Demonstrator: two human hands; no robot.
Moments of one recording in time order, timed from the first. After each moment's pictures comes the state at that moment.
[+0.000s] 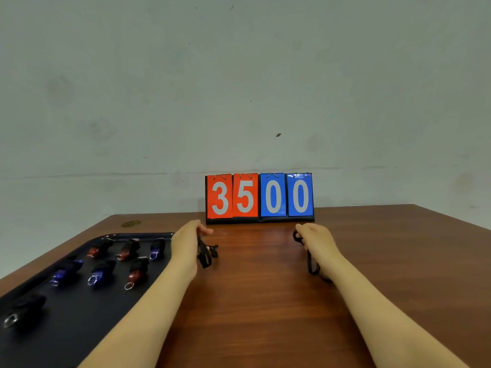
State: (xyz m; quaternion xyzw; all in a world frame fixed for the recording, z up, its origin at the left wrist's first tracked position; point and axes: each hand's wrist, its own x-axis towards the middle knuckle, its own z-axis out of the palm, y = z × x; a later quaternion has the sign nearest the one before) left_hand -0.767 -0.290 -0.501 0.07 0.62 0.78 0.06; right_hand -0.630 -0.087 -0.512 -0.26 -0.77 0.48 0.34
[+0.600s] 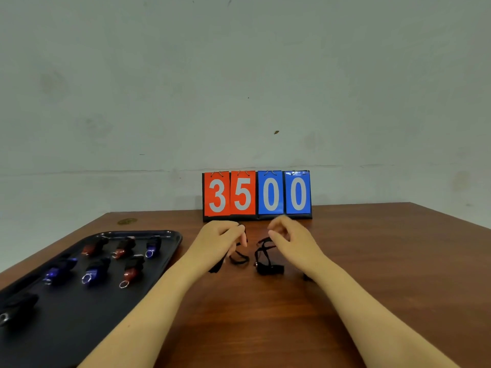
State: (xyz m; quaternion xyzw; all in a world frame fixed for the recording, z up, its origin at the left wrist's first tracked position) left_hand -0.729 -0.288 -0.489 0.45 0.74 0.49 0.03; right_hand -0.633 -0.114 -0.512 -0.12 -0.89 0.31 0.31
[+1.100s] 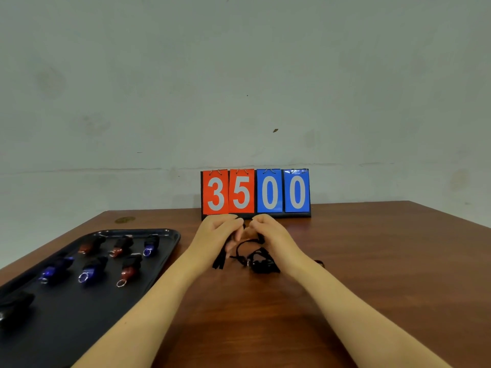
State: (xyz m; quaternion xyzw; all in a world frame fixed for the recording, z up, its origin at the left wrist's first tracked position) left_hand -0.724 -0.287 -0.489 0.48 0.63 0.60 0.05; right_hand -0.645 -0.154 -0.505 -0.04 -0.76 0.60 0.25
